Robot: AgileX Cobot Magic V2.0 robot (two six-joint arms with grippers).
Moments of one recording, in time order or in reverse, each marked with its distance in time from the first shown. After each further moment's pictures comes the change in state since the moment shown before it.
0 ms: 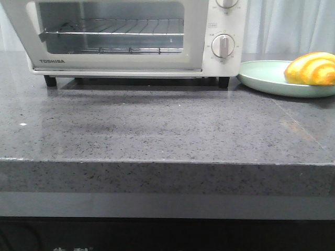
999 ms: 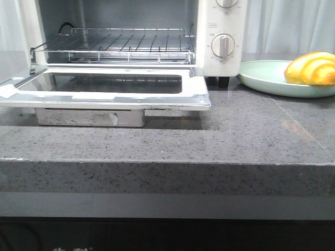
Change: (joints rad) left arm 0.414 -0.572 0.477 -0.029 -0.098 -0.024; right arm 0.000 0.006 0.000 0.004 0.046 0.026
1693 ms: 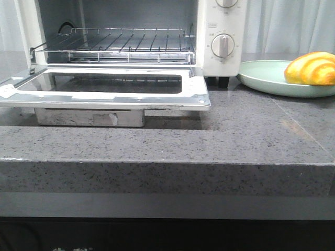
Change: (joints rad) left arm 0.082 -0.379 0.217 0.000 0.000 -0.002; right arm -0.002 0.739 -0.361 0.068 -0.027 0.159
